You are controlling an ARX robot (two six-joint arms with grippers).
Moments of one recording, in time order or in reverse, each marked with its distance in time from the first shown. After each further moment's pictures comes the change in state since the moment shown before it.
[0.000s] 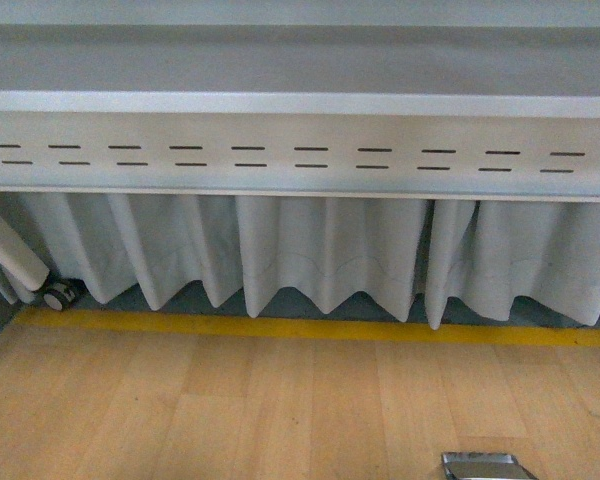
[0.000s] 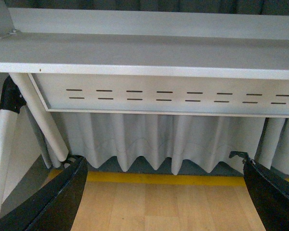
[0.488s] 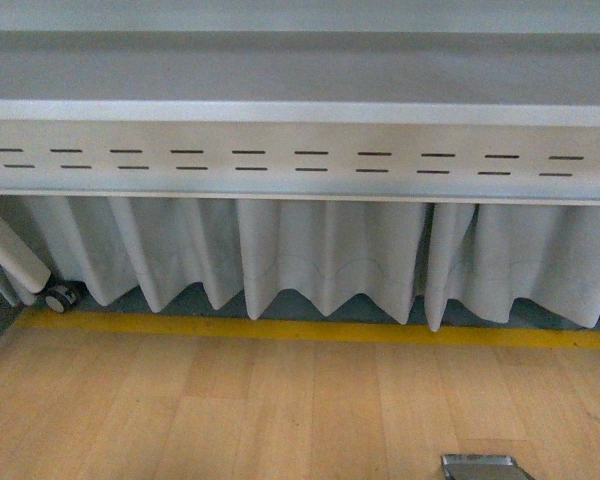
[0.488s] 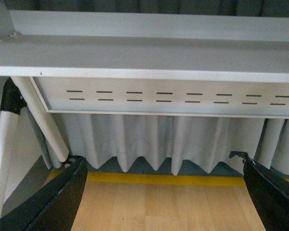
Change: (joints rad) left arm 0.000 0.000 0.000 -0.003 0.000 0.000; right arm 0.000 0.000 0.000 -0.002 0.000 0.000
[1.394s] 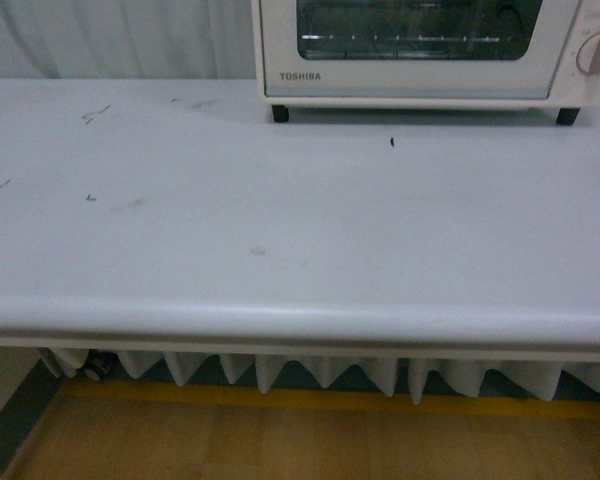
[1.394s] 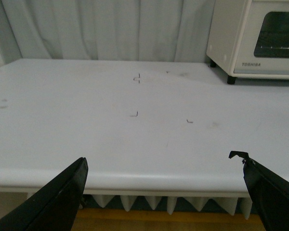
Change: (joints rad) left arm 0.000 0.000 0.000 0.004 -0.001 0.000; right arm 0.000 0.000 0.000 0.003 -0.001 0.000
